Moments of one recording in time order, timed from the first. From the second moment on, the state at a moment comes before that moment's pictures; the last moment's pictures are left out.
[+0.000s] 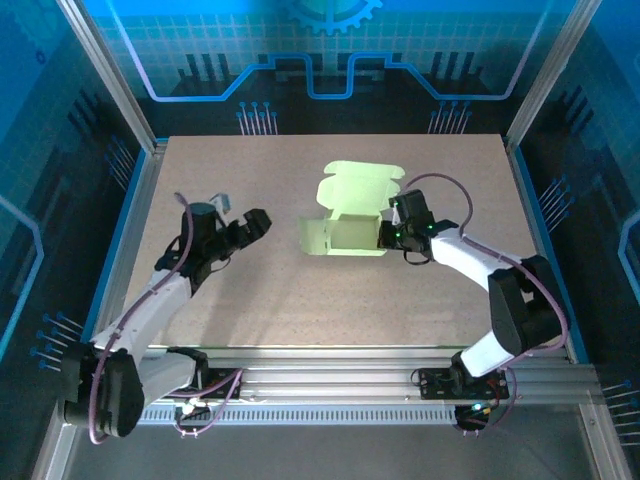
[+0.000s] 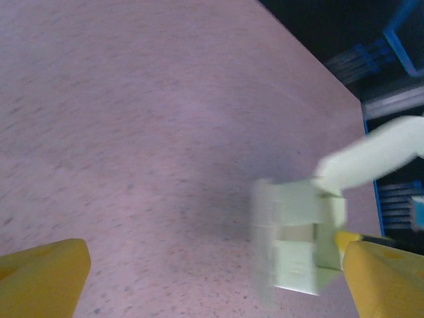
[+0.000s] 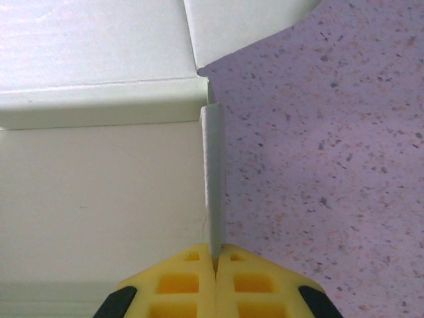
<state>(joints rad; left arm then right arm) -0.13 1.11 0.63 -0.11 0.31 -0.77 0.35 1.54 0.91 -0.28 -0.11 0.45</state>
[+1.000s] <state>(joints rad) -0.28 1.52 0.64 0.54 0.70 -1.15 0.32 1.46 0.91 -0.27 -0.32 0.51</state>
